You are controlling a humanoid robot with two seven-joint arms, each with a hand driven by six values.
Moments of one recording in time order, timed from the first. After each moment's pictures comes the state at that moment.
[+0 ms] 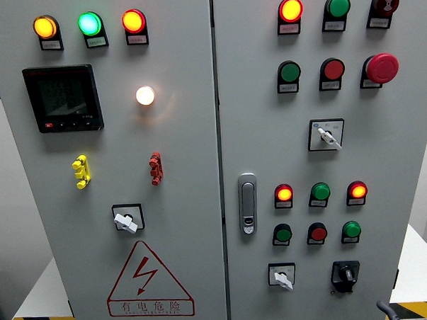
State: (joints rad) left arm -0.04 -0.09 0.02 -0.19 0.04 0.09 0.03; right arm 0.05 0.13 1.53 1.41 -1.39 0.11 0.20
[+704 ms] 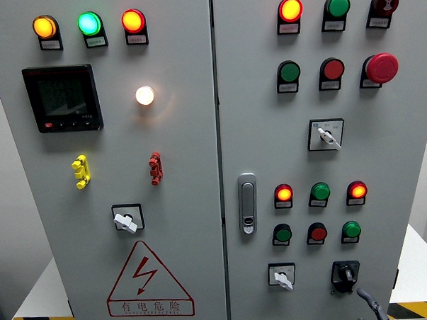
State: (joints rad) left arm -0.04 -0.09 0.02 -0.19 0.04 0.09 0.03; right arm 0.16 0.13 1.50 1.33 -1.36 0.11 0.17
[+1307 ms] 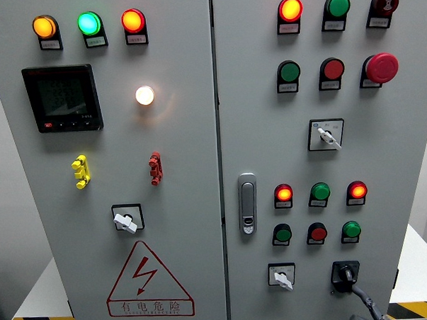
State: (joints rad) left arm -0.04 -0.09 0.02 -0.19 0.04 0.09 0.03; right arm 0.18 0.14 1.48 1.32 -1.31 0.11 0.15
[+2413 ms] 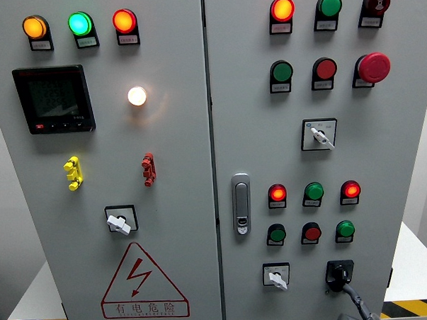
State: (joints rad) left arm -0.04 -0.09 0.02 -0.19 0.04 0.09 0.03; right arm 0.19 0.14 1.42 1.34 -1.31 0.11 0.14
